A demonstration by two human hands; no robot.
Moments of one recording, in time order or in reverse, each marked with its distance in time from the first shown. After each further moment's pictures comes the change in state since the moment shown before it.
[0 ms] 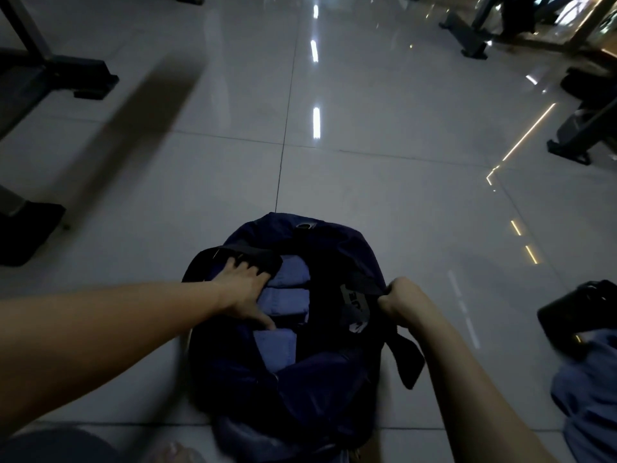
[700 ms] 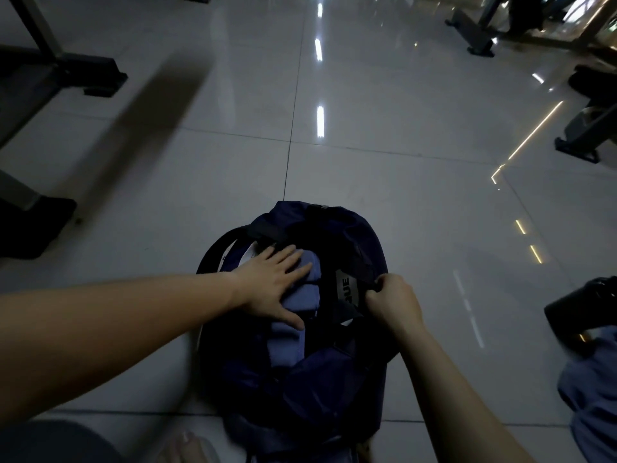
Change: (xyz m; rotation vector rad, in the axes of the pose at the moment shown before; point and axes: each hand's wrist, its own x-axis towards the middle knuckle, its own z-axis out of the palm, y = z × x) left_hand -0.006 0.015 -0.008 0.073 0.223 0.245; right_hand -0.022 -0.018 0.033 0.135 0.237 -0.116
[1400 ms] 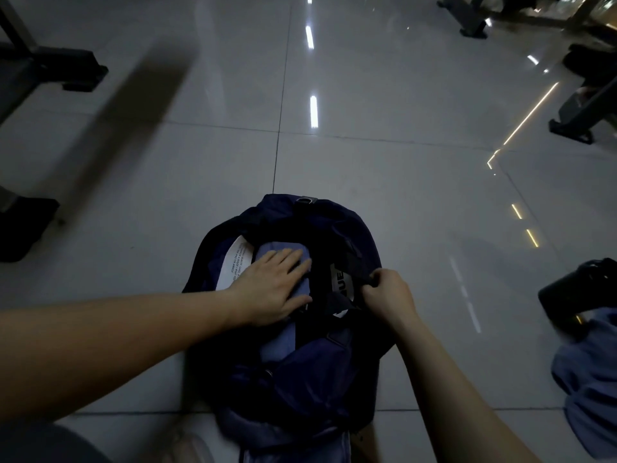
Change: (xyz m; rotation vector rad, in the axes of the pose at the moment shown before) left_hand 0.008 0.031 0.017 -0.061 0.344 -0.009; right_hand 0.012 0.024 0.008 0.087 -0.020 0.030
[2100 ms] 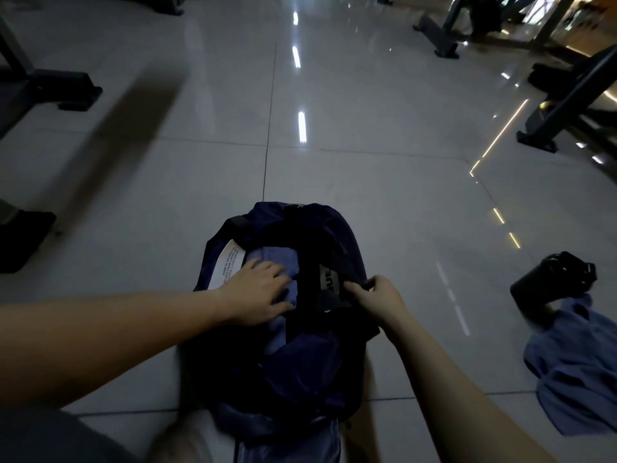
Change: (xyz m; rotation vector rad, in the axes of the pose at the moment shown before) left_hand -0.015 0.011 -0.031 -0.054 -0.207 -0.046; right_hand -0.024 0.011 -0.019 0.227 -0.096 0.121
